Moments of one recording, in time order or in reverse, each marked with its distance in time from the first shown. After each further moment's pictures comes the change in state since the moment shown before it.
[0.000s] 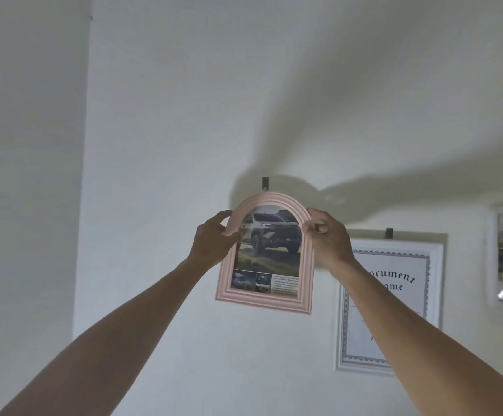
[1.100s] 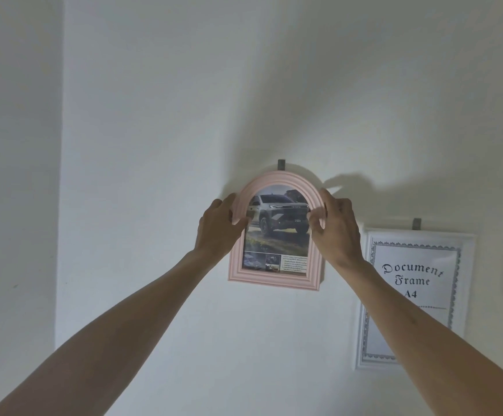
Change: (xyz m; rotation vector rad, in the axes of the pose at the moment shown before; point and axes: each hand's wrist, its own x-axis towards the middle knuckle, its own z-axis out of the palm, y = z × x) left_hand 0.044 -0.051 0.021 0.135 0.152 0.219; right_hand 0.036 0.047 0.052 -0.599 0.193 -0.465
